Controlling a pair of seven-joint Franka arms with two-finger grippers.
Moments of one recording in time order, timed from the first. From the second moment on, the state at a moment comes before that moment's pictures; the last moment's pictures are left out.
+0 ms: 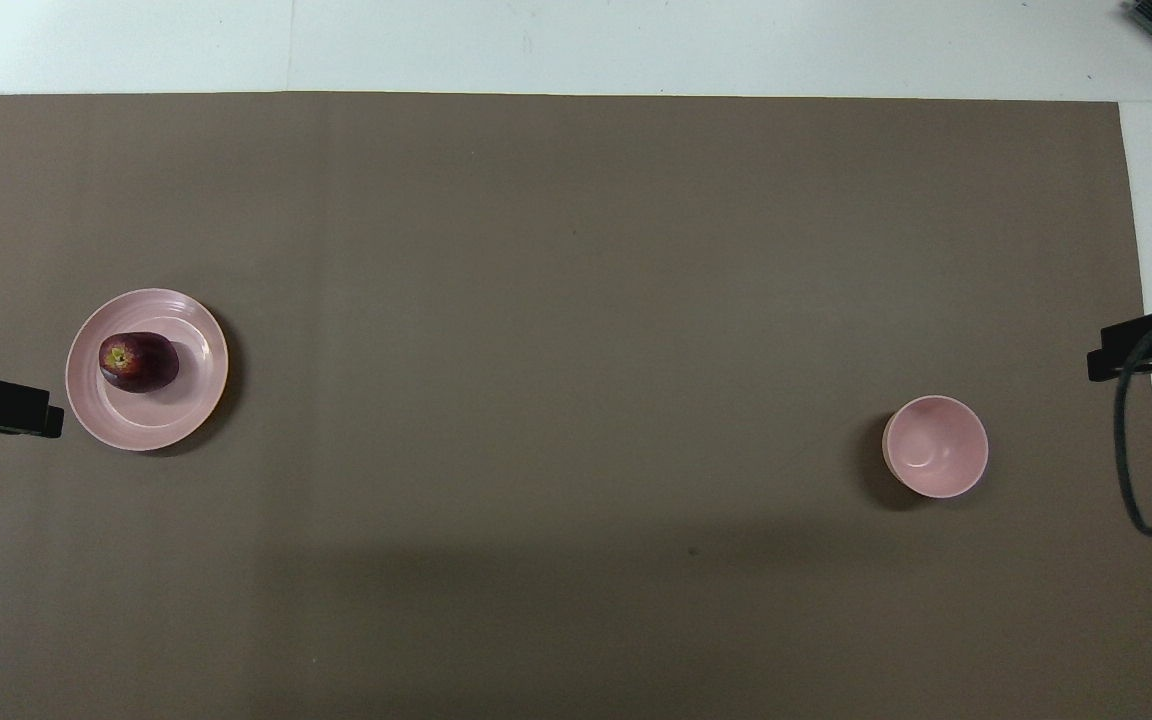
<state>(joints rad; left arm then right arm) 0.02 -0.16 -0.06 -1.67 -0.05 1.44 0.02 -0.10 -0.03 0.06 -1.50 0.00 1.40 0.06</state>
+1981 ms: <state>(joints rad) 0.19 0.19 -0.06 -1.96 -0.05 2.19 -0.10 -0.11 -0.06 0.06 -1.55 0.00 1.41 0.06</state>
